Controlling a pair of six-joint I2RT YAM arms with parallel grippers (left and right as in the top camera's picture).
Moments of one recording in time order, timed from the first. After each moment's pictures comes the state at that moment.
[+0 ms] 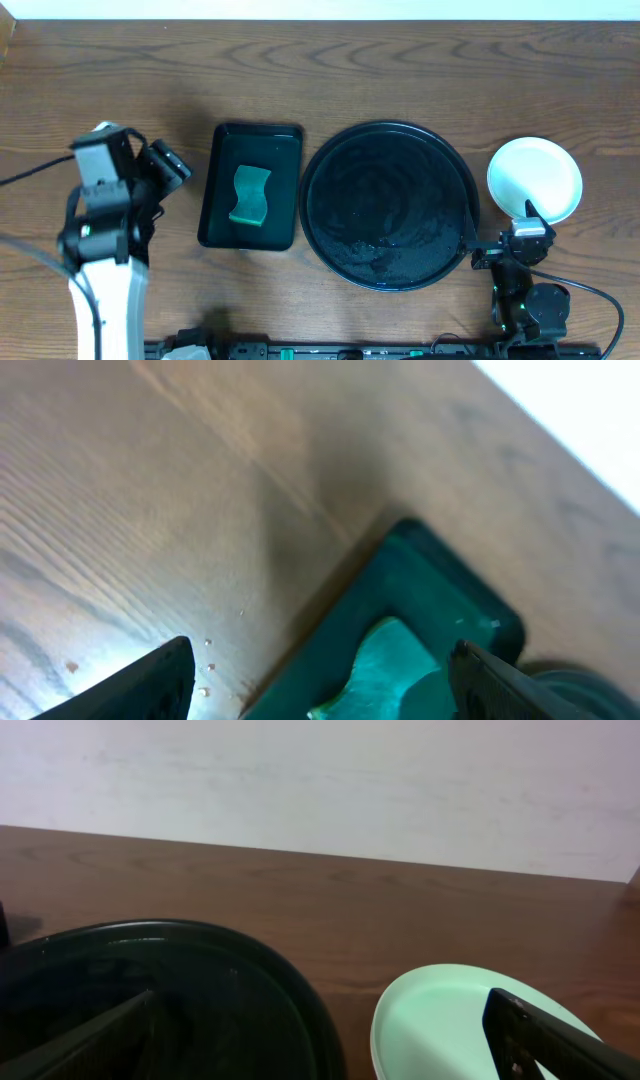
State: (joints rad) left arm 0.20 1.04 1.02 -0.79 -0.04 -0.51; right arm 0.06 0.01 0.01 -0.07 0.00 -0.05
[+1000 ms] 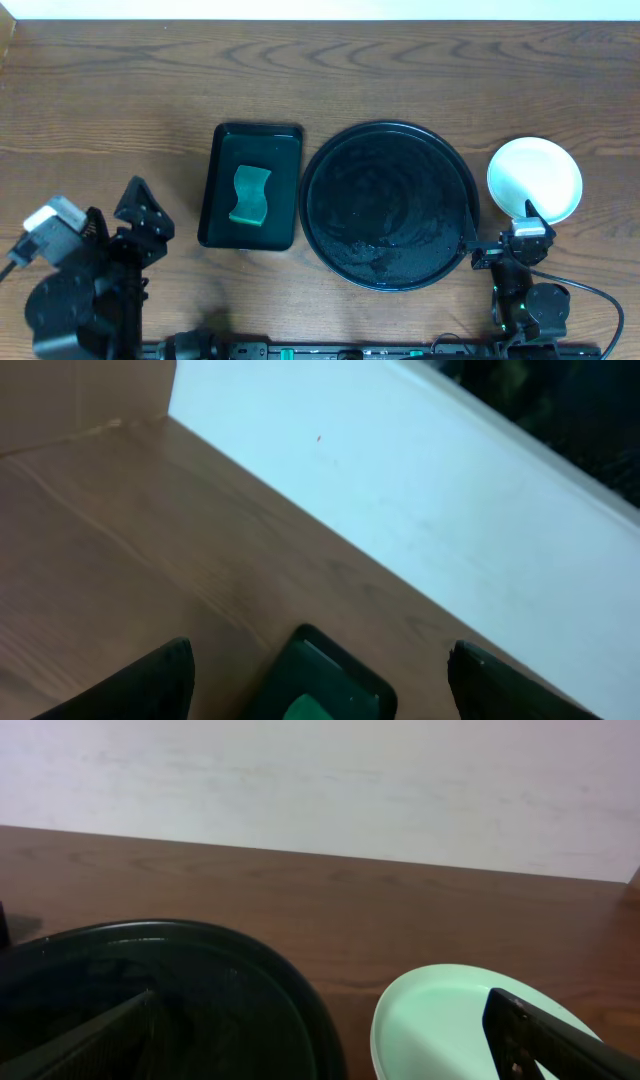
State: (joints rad) left arm 0.20 0.47 1.02 -0.80 -0.04 -0.51; right arm 0.06 0.01 0.01 -0.07 0.00 -0.05
